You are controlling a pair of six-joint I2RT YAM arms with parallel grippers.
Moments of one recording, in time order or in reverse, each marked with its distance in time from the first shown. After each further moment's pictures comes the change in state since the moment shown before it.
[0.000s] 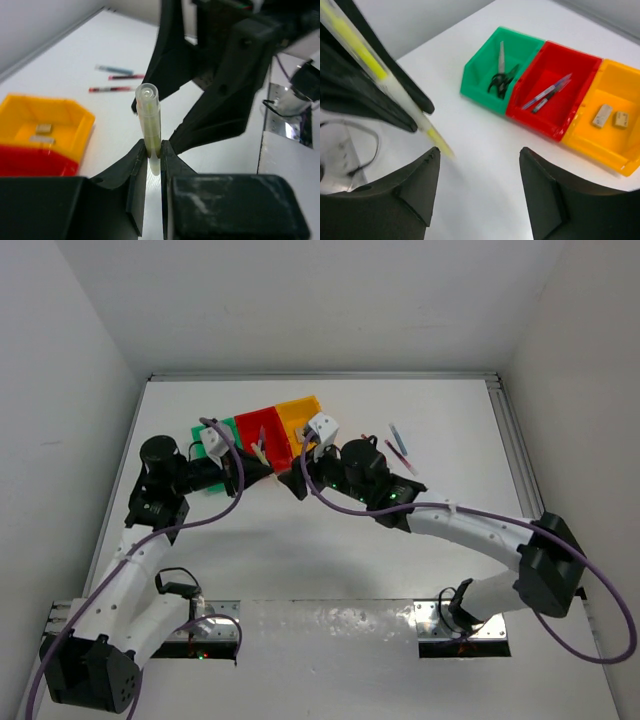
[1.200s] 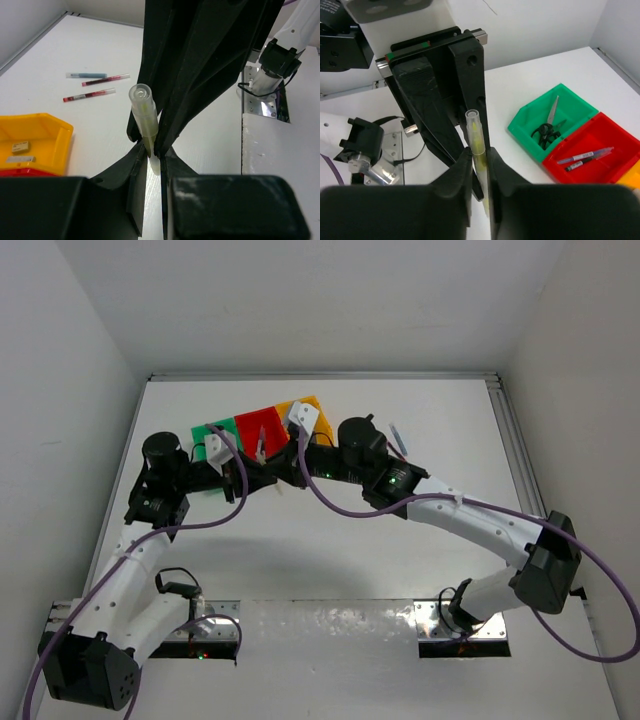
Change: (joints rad) left arm -0.019 0.012 0.045 -0.057 0.202 0.123; right arm 0.006 0.004 0.225 -0.137 -0.353 -0.152
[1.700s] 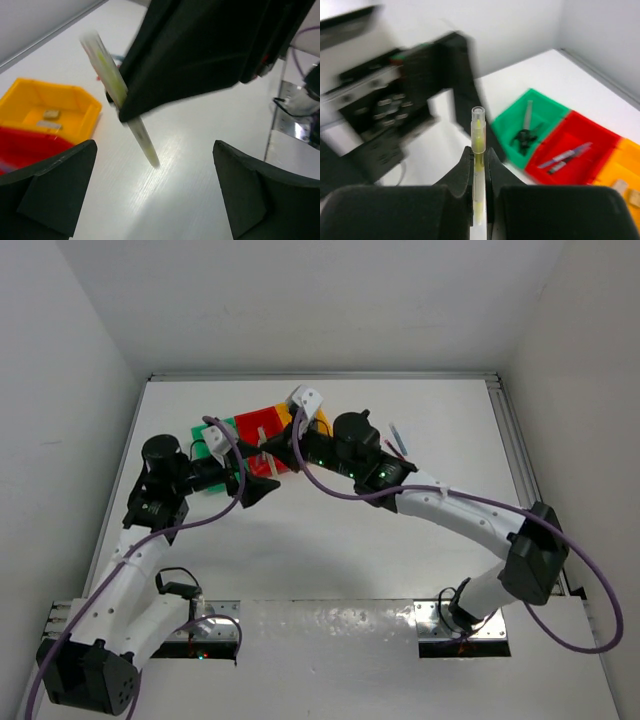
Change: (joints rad) left arm 0.000 -0.017 0.000 -0.022 -0.183 -0.059; right arm -0.023 0.046 -0.011 0.113 0.122 0.079
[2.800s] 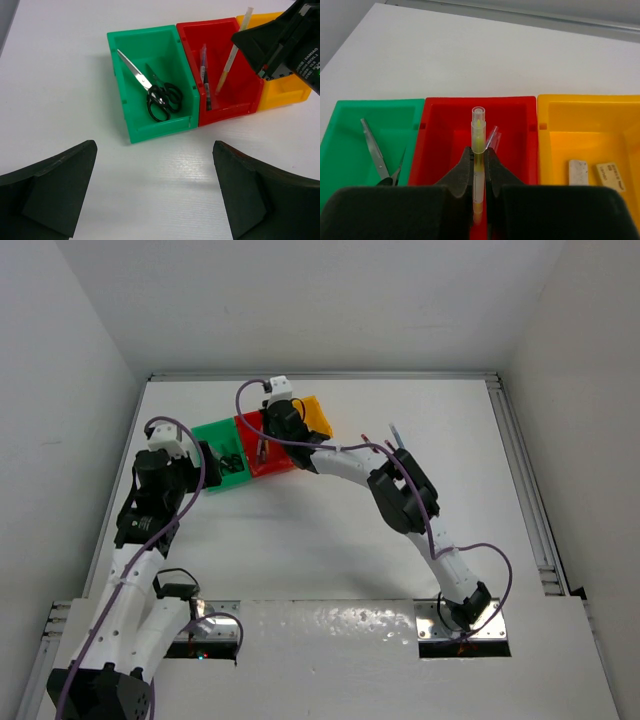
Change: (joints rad) left arm 0.121 -0.130 -0.065 -0.278 -1.058 -0.241; right arm -0.121 0.910 0.673 -0.015 0.534 0.187
